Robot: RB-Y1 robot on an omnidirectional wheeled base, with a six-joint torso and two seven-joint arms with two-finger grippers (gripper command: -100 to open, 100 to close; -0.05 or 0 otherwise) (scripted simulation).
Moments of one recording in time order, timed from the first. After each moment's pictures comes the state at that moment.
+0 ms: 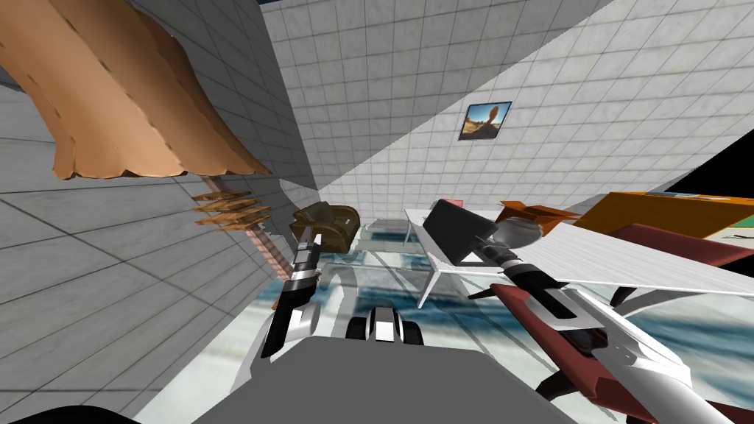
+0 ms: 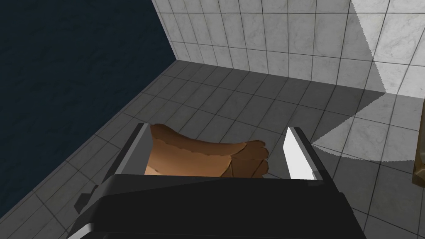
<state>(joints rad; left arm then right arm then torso) 0.50 -0.02 0.07 -2.26 -0.07 -0.37 -0.02 0.20 -0.76 -0.28 -1.50 0.43 -0.33 0.21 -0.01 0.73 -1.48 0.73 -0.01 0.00</state>
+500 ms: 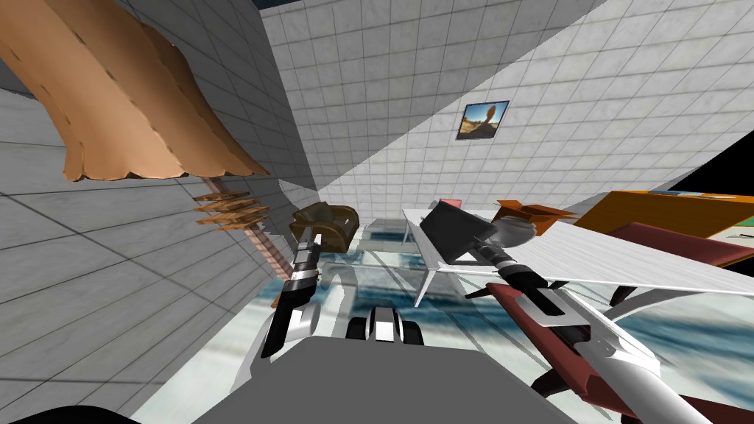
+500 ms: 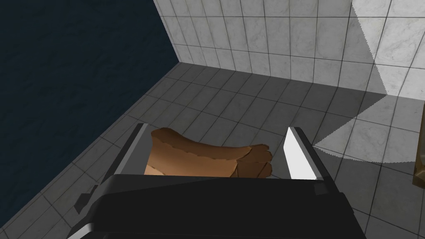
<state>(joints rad) 0.50 -0.02 0.07 -2.26 -0.07 -0.37 -0.02 0.16 -0.71 -0.27 -1.44 0.38 -0.34 0.17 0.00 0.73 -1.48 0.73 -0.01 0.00</state>
